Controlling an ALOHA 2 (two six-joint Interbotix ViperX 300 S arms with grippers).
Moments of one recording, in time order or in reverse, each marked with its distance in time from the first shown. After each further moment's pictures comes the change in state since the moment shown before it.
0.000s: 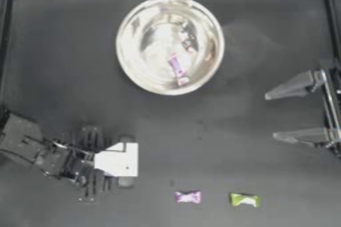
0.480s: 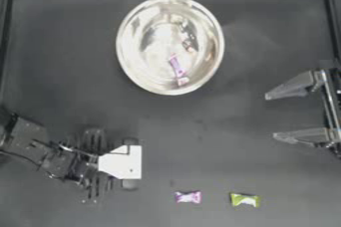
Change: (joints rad) left arm -0.018 0.040 -0.015 -0.012 -0.009 0.003; right arm 0.000 0.000 0.002 0.003 -0.003 0.000
